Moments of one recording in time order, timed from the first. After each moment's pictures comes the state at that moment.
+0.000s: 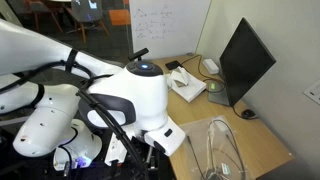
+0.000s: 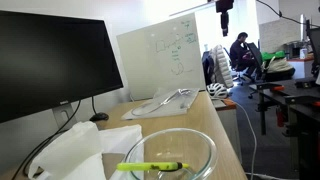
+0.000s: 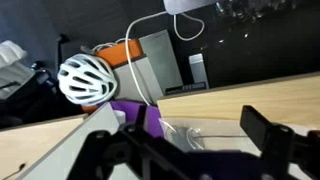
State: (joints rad) arm -0.38 -0.67 -0.17 -2.74 -0.43 2.20 -0.03
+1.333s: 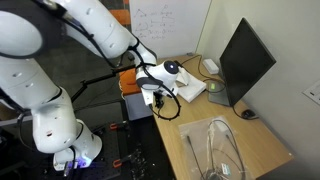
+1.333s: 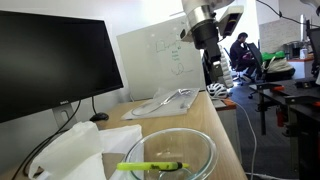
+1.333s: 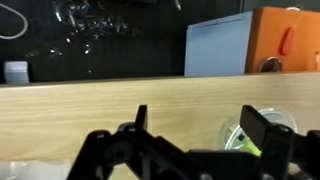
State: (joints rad) arm 0.23 0.00 -0.02 -2.57 0.50 2.50 -0.24
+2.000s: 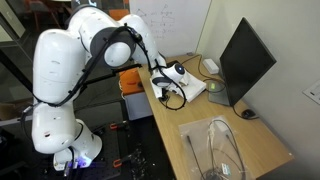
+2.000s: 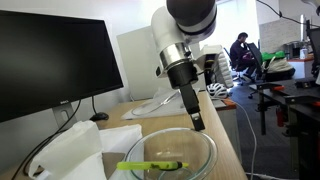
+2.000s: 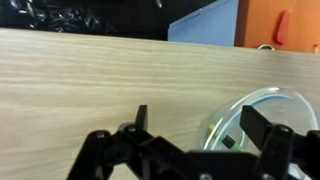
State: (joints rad) arm 0.19 0.50 0.17 -2.16 0.52 2.54 -0.19
